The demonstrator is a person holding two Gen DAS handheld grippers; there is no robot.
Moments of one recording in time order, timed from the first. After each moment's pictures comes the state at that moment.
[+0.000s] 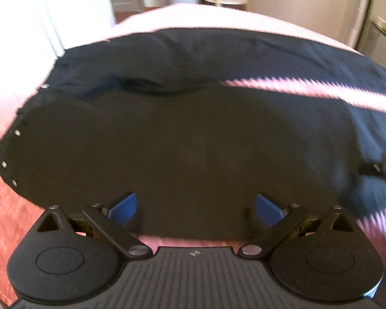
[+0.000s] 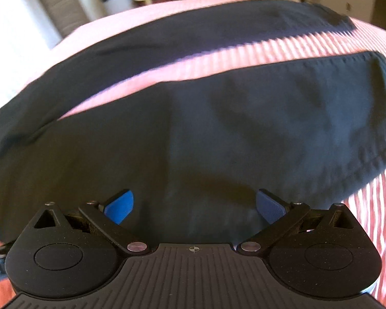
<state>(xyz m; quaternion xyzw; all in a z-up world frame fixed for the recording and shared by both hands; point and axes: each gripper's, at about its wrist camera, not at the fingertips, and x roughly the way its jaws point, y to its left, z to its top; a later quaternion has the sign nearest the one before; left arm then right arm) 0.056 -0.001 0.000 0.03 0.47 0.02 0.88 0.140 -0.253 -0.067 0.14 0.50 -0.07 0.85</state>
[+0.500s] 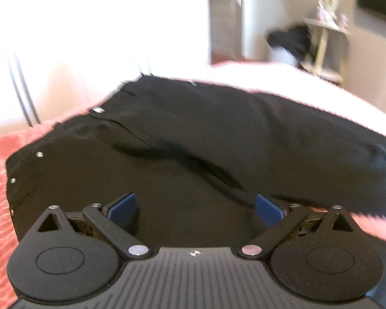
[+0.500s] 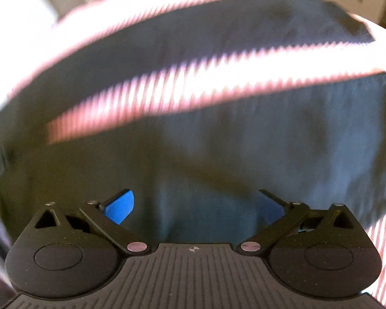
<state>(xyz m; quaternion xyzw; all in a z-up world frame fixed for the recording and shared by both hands) 0.165 0.039 -0.035 -0.05 0.32 0.24 0.92 0.225 -0.306 -0.023 0.19 0.51 -0.07 0.84</state>
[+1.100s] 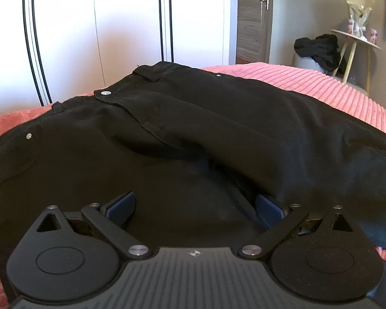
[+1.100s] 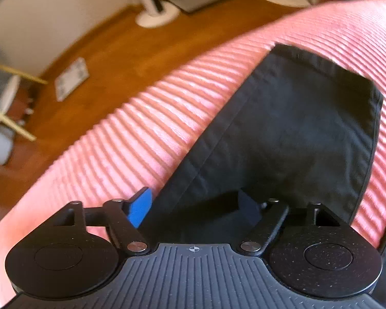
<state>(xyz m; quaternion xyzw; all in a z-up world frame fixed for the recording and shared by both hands) 0.204 0.061 -0.061 -0.09 0.32 0.28 0.90 0.493 -0.434 -0.046 0.38 0.46 -0.39 0.70</state>
